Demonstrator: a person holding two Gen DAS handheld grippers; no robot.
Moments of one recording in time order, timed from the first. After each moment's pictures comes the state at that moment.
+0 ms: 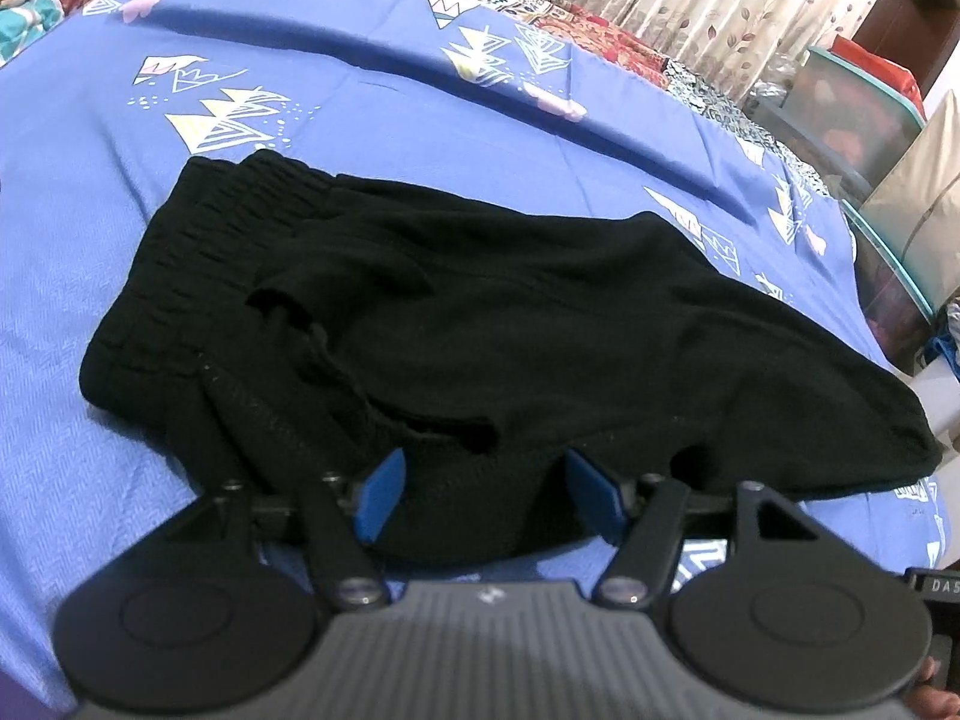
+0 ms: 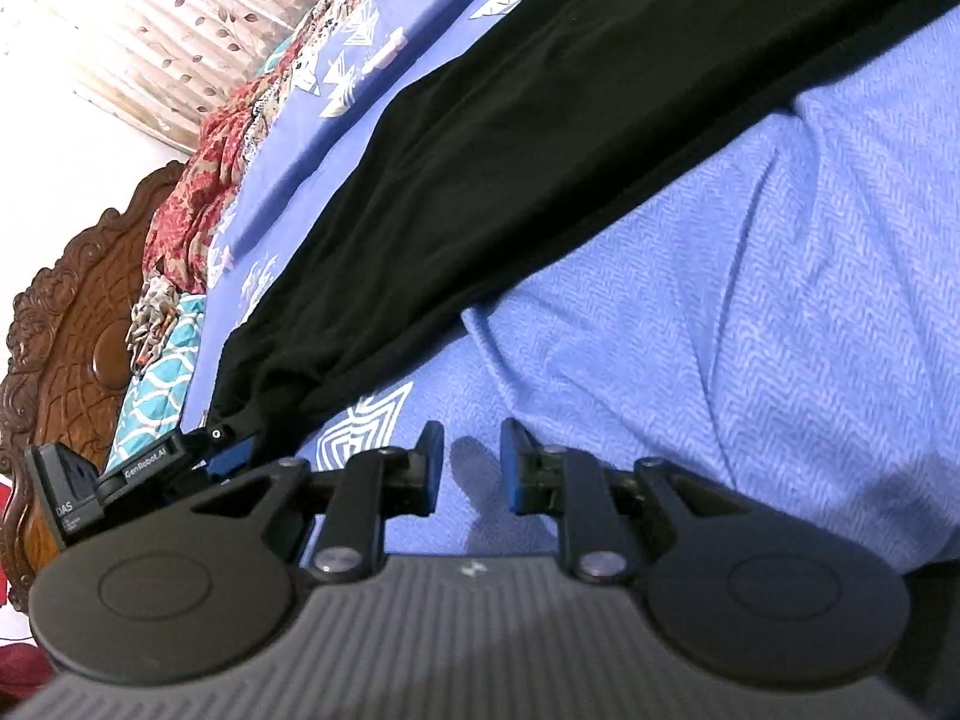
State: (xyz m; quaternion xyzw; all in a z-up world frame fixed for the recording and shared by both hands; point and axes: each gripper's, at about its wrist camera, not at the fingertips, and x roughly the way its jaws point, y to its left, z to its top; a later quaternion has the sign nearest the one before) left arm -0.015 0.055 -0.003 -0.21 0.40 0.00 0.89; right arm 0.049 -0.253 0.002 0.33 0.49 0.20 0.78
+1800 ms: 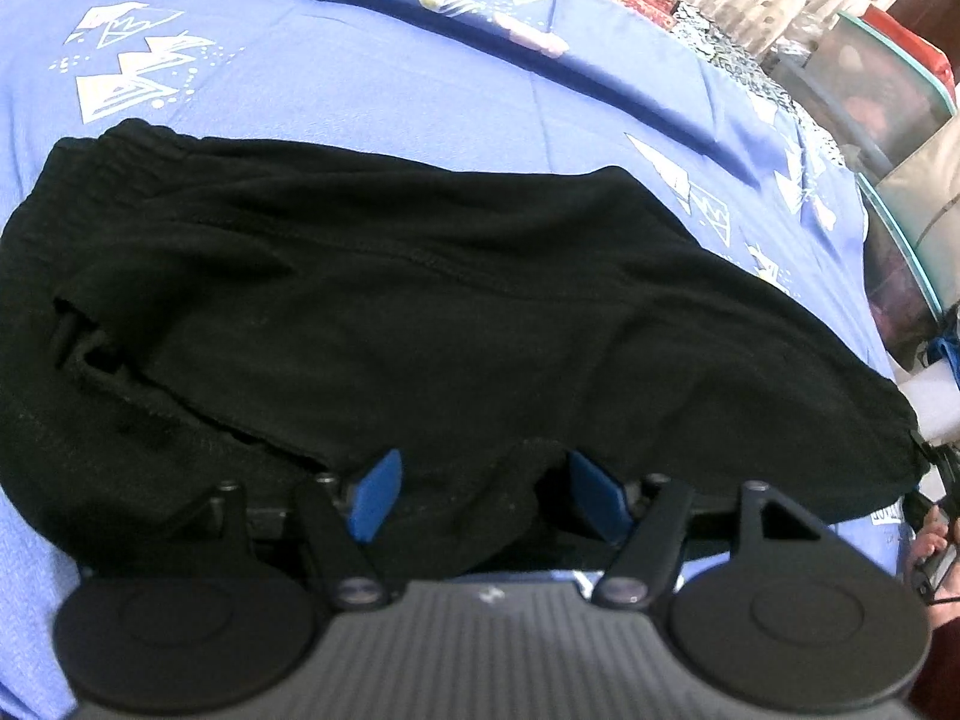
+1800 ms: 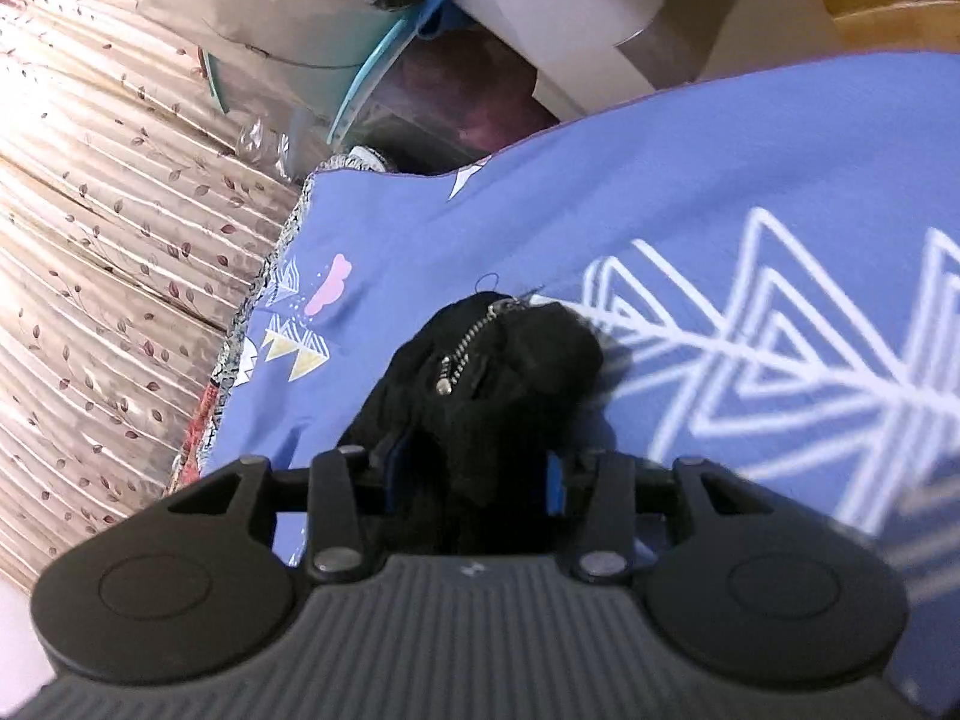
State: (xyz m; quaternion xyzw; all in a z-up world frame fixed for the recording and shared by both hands) left arm 0.050 0.010 0.002 -0.24 0.47 0.00 0.85; right arm 0.099 -0.589 0.012 0.48 0.22 -0.12 0.84
